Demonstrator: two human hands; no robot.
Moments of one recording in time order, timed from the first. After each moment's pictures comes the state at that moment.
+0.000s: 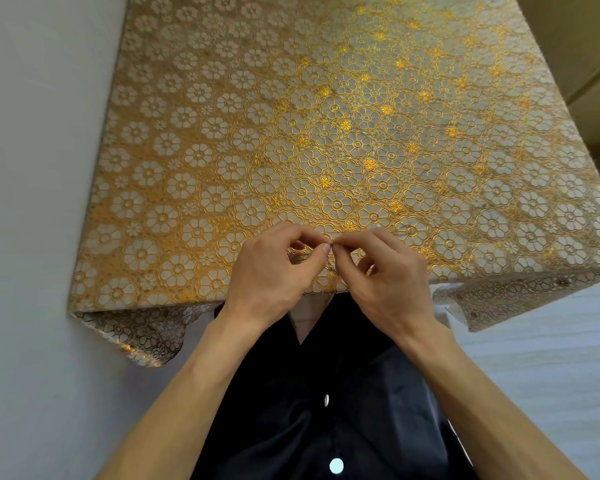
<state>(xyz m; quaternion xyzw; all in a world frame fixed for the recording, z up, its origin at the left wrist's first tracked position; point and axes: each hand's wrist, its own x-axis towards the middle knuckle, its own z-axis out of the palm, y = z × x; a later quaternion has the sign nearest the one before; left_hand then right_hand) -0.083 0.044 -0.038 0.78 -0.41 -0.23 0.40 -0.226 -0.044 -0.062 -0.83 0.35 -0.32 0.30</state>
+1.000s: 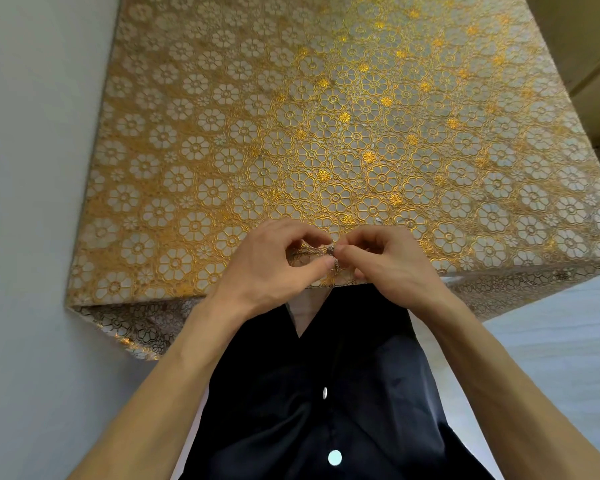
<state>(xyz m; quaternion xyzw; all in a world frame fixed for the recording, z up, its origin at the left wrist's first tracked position) -0.068 0.044 -0.041 0.74 -0.52 -0.26 0.32 -0.226 -0.067 -0.042 -0.69 0.42 -0.09 0.58</state>
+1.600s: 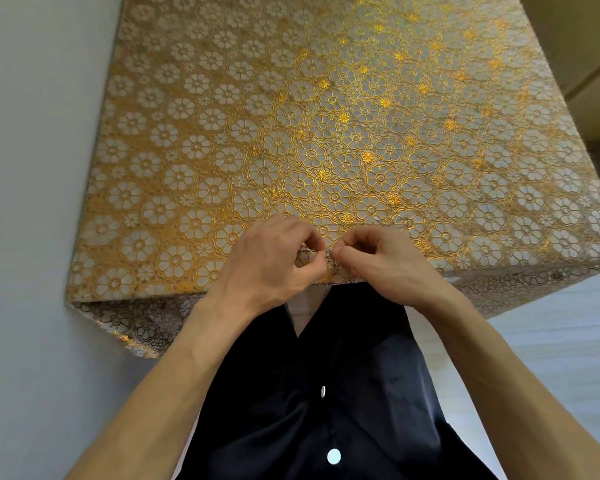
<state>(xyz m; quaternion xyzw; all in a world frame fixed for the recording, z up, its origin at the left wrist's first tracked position) -0.071 0.043 -0.044 0.75 -0.60 -0.14 0.24 -0.227 -0.068 -0.038 -0.74 0.39 -0.04 0.55</state>
